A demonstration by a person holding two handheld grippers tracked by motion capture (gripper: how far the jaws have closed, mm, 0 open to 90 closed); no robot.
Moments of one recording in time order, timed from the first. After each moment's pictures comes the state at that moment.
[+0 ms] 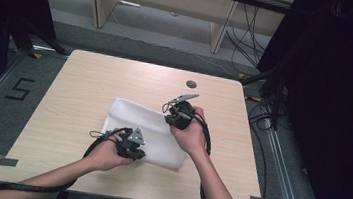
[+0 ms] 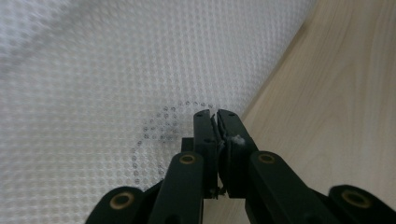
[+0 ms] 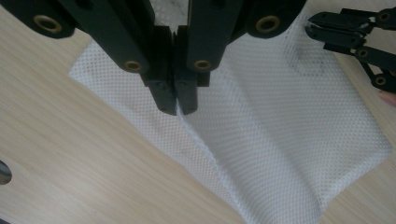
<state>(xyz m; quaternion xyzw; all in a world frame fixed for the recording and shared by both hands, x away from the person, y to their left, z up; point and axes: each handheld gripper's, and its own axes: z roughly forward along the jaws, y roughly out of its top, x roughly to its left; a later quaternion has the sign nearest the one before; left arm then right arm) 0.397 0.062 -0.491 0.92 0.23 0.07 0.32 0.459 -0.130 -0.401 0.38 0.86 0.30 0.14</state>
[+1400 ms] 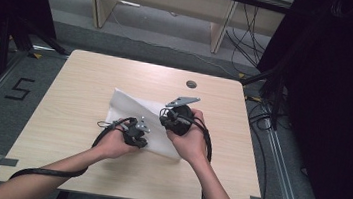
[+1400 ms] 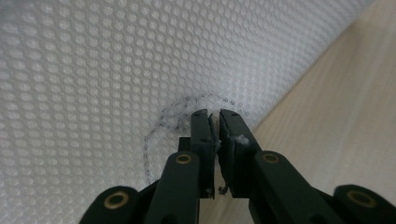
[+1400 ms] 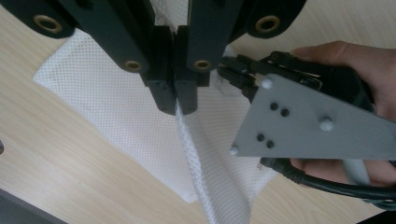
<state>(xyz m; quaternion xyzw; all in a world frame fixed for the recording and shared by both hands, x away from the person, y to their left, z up) 0.432 0.056 -0.493 0.90 0.27 0.10 0.31 0.424 -0.123 -0.376 0.35 0.86 0.34 0.15</state>
